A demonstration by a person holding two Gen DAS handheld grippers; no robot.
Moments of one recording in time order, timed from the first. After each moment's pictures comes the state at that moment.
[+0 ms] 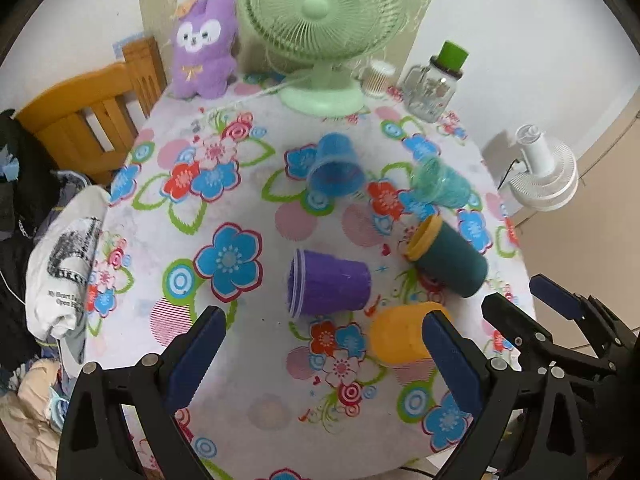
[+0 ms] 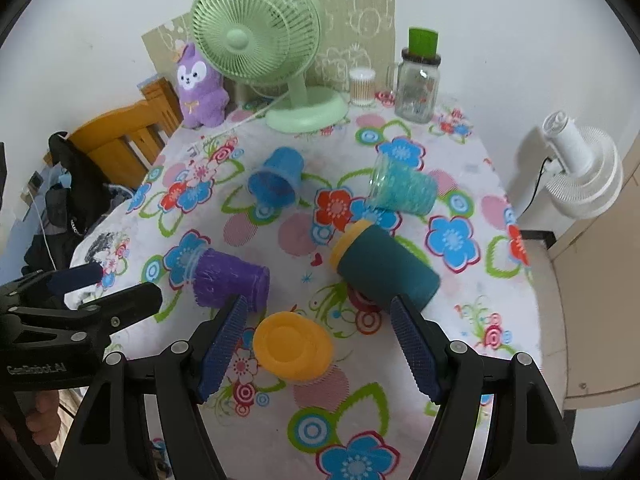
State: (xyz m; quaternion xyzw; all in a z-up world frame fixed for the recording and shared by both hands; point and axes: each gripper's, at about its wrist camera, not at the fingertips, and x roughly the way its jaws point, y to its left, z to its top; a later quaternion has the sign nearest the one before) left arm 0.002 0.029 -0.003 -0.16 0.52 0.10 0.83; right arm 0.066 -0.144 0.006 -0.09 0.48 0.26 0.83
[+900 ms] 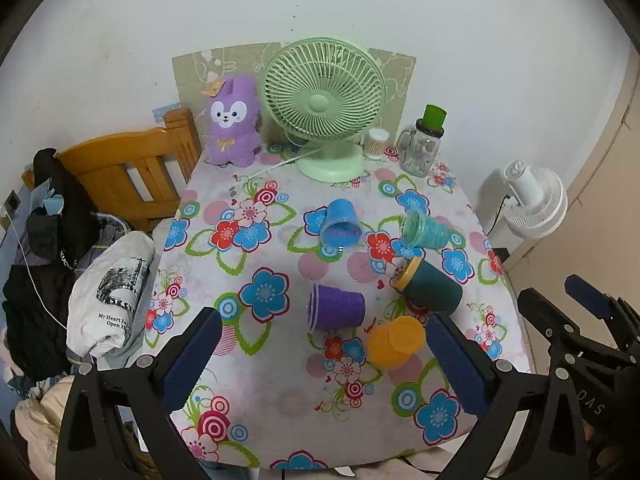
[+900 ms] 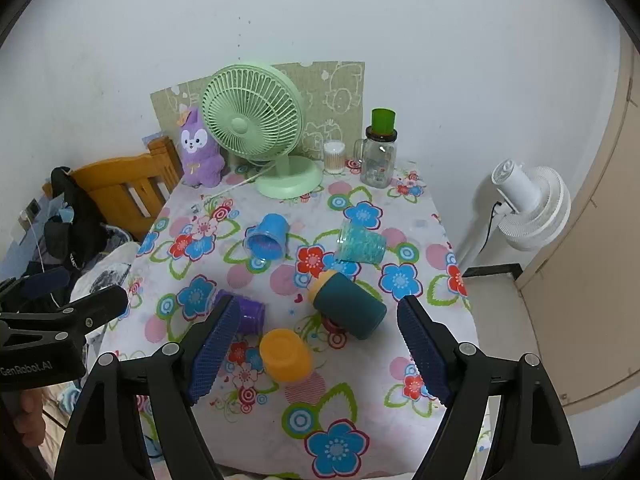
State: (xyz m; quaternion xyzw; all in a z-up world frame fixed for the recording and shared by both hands) left arm -0.052 0.008 0.088 -0.12 0.45 0.14 0.88; right arm 0.016 -0.176 0.096 -0.08 0.40 0.22 0.89
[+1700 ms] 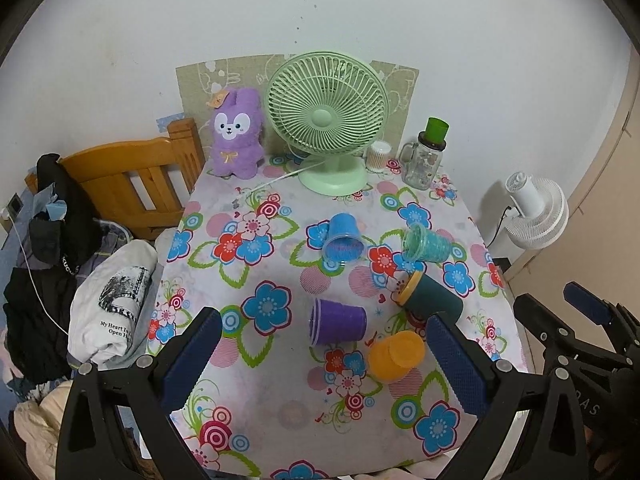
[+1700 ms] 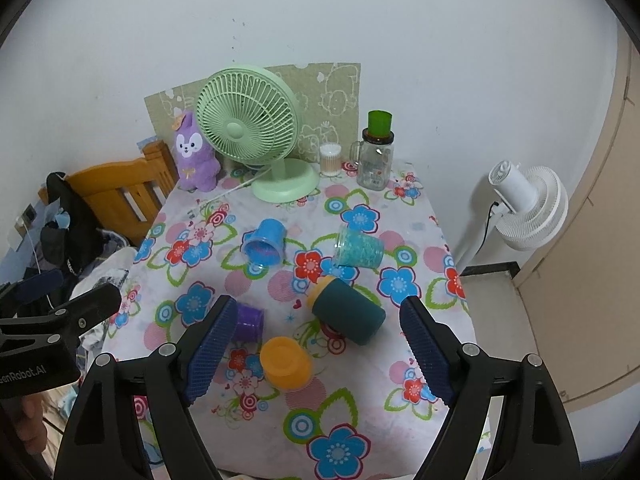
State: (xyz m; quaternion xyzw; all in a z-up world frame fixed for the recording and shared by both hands) left arm -0.049 0.011 0.096 -0.12 0.43 0.15 0.88; right arm 0.023 -0.171 0.096 -0.08 0.41 0.21 0.89
